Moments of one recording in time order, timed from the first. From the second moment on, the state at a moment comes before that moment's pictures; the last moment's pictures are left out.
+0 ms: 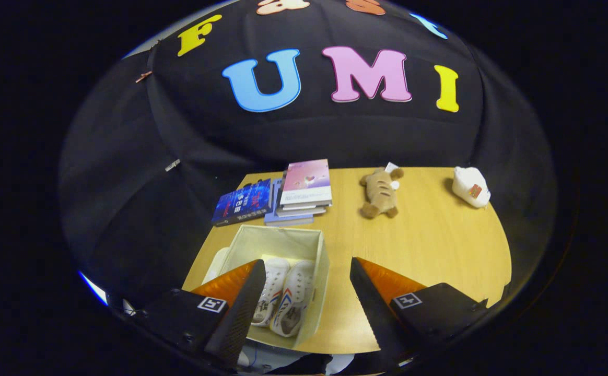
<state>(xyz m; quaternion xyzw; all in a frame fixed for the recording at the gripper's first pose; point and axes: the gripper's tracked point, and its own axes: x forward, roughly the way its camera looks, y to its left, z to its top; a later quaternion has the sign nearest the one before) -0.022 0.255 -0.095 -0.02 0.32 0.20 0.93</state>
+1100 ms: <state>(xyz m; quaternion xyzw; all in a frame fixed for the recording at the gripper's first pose) 0.072 -0.007 0.047 -0.03 0.07 0.15 0.99</state>
